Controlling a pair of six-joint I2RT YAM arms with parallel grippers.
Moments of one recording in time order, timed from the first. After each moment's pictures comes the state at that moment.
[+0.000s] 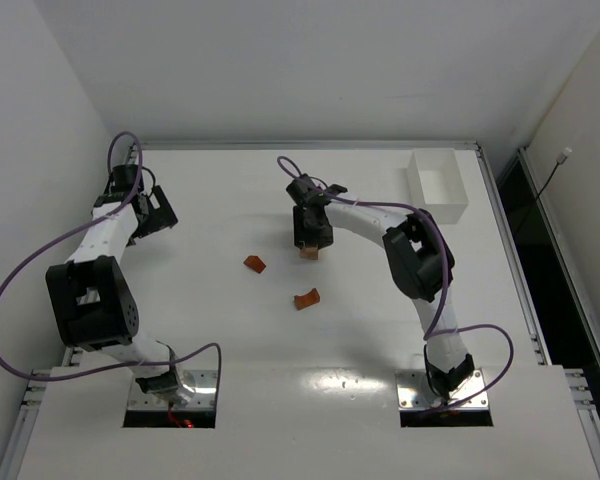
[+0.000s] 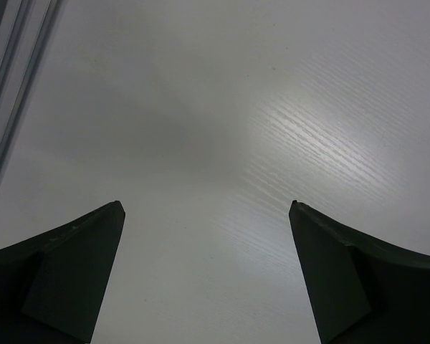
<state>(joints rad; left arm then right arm) 0.22 1.56 1.17 -0.59 -0.19 -0.31 0.65 2.19 1.66 -0.66 0.15 0.58</state>
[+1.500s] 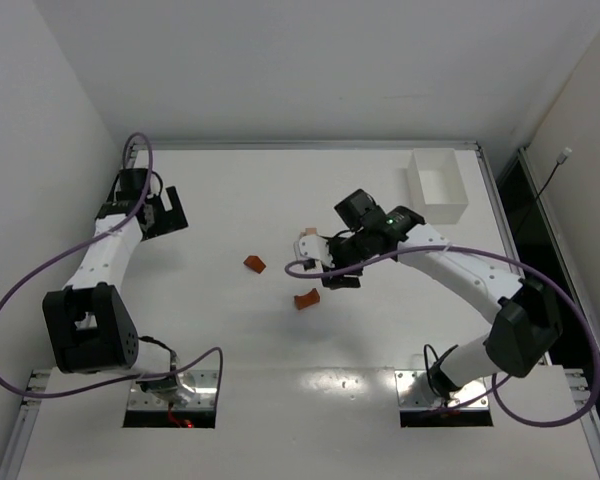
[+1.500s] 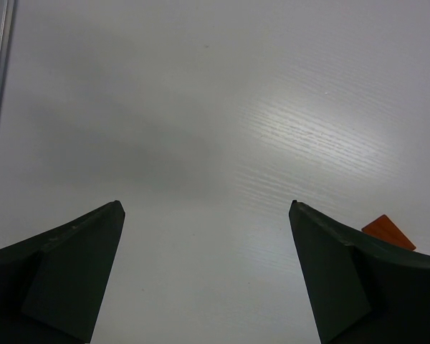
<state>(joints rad) 0.15 1.41 1.09 -0.58 -0.11 -0.21 0.67 1.47 1.18 -0.79 -0.46 -0.98</state>
